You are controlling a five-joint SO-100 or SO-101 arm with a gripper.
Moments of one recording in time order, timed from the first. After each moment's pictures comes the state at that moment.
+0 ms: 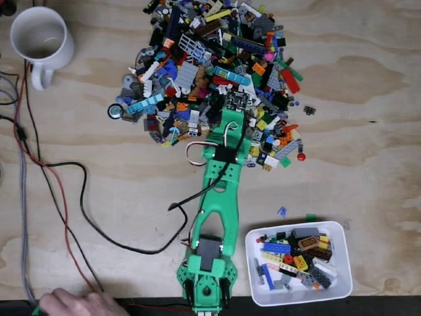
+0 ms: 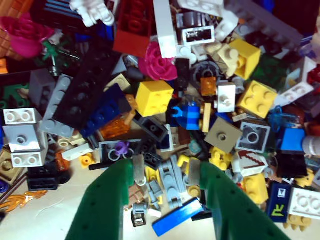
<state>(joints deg) 8.3 101.3 117.3 41.9 -78.6</state>
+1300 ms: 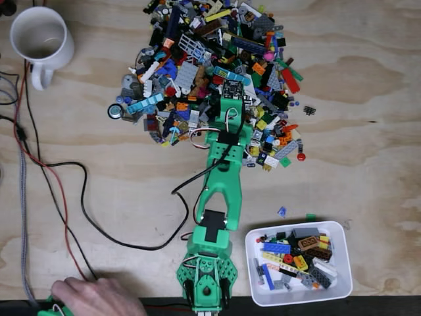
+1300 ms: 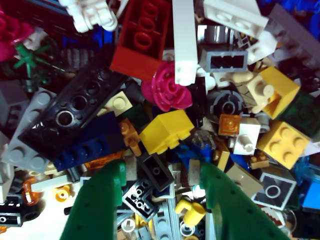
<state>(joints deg) 9.0 84.8 109.5 37.0 -86.4</state>
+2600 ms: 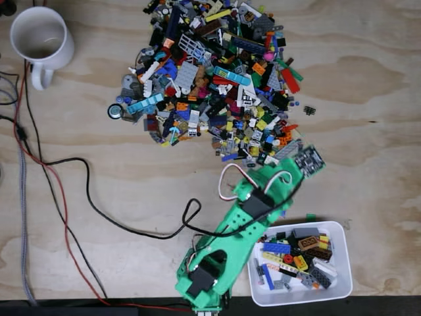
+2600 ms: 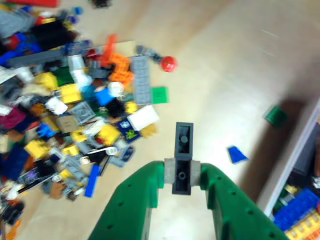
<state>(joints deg) 37.7 122.5 91.7 94.7 -67.7</state>
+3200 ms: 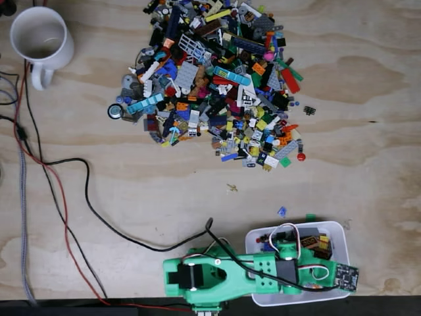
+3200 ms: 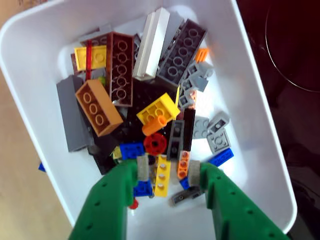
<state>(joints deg) 84.1 132.5 117.7 85.3 -75.3</state>
